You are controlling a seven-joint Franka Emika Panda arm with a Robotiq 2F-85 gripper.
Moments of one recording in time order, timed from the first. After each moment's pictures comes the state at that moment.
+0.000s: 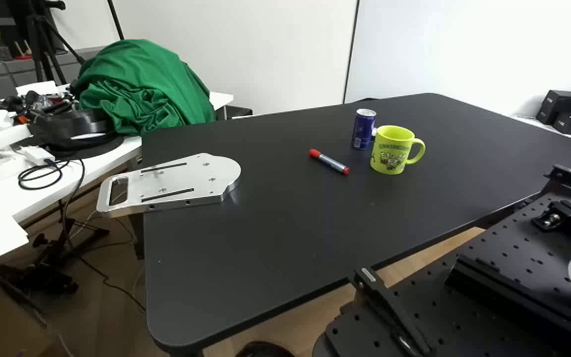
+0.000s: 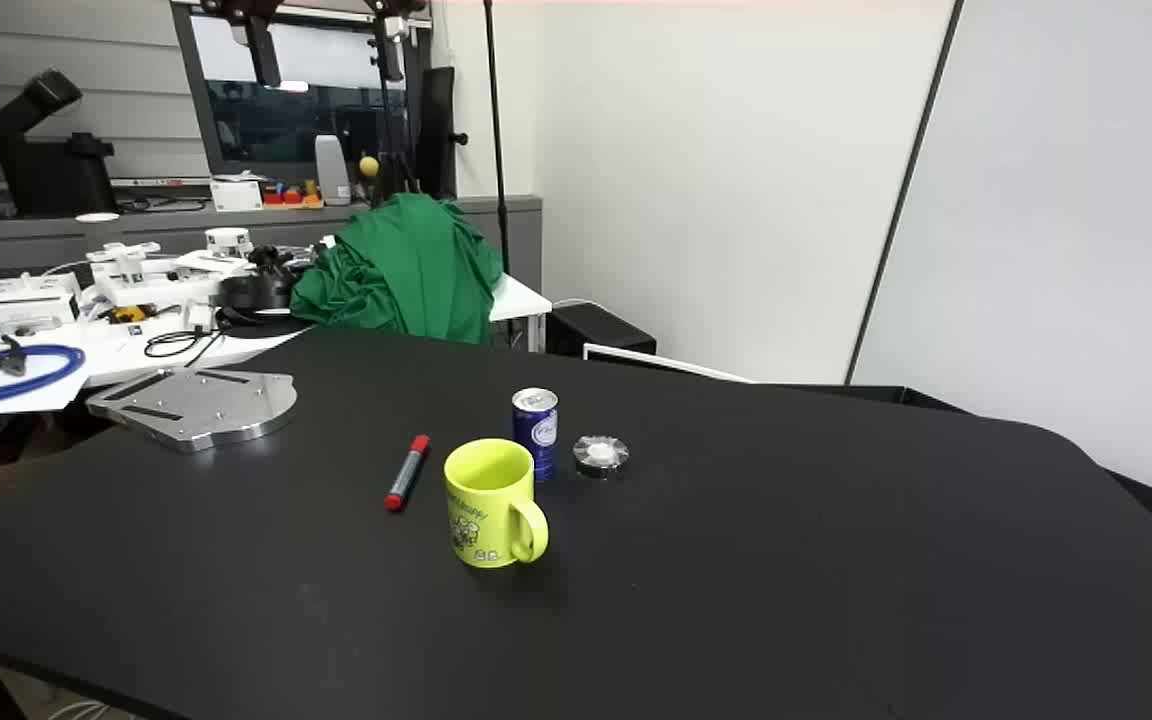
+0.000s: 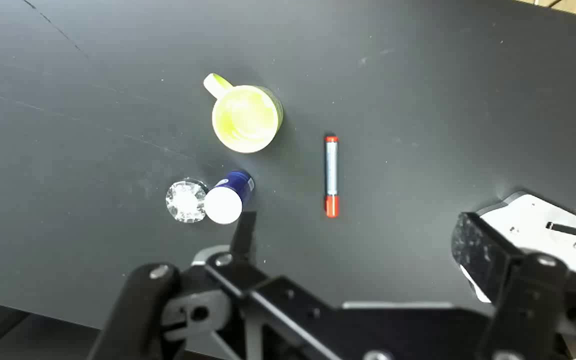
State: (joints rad) arm 0.01 -0.31 0.03 -2.25 -0.08 1.90 -0.08
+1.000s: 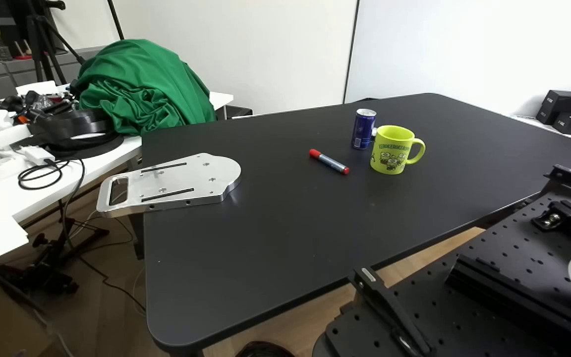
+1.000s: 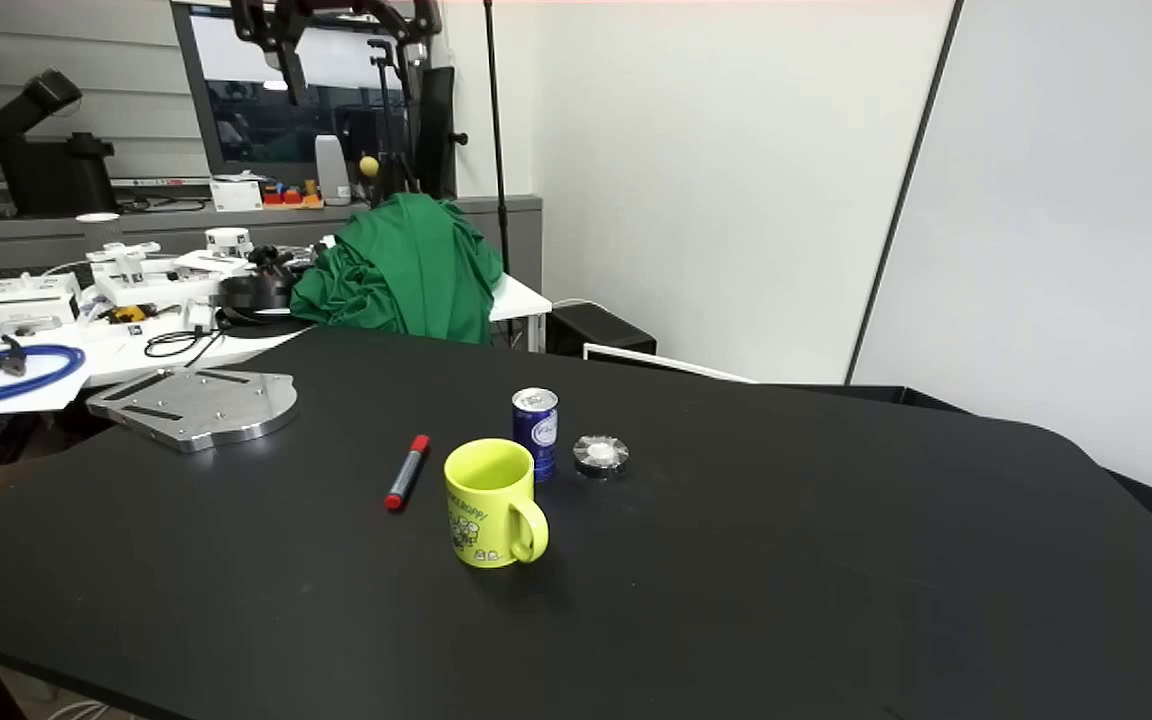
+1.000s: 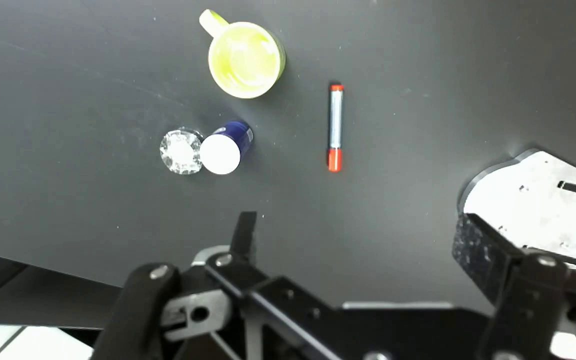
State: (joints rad) arm 0.01 -0.25 0.03 -2.25 -0.07 2.05 -0.10
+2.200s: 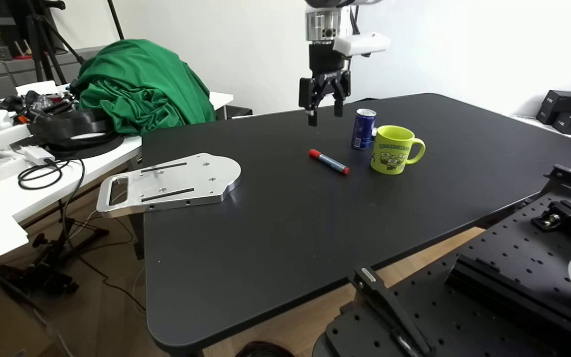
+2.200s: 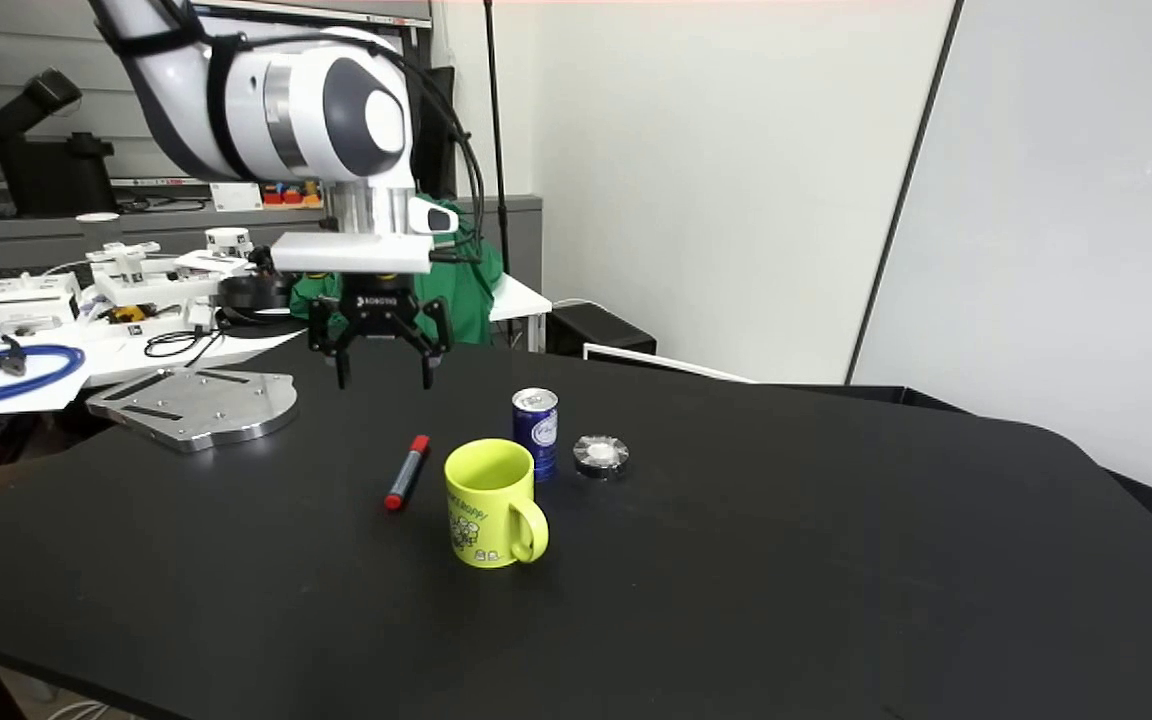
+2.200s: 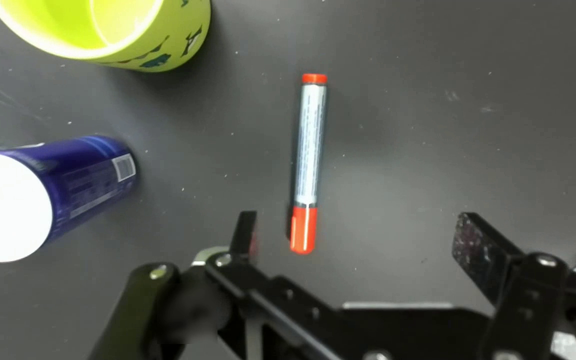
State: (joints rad) arm 0.05 0.43 0.04 -2.17 -0.06 2.50 -0.12
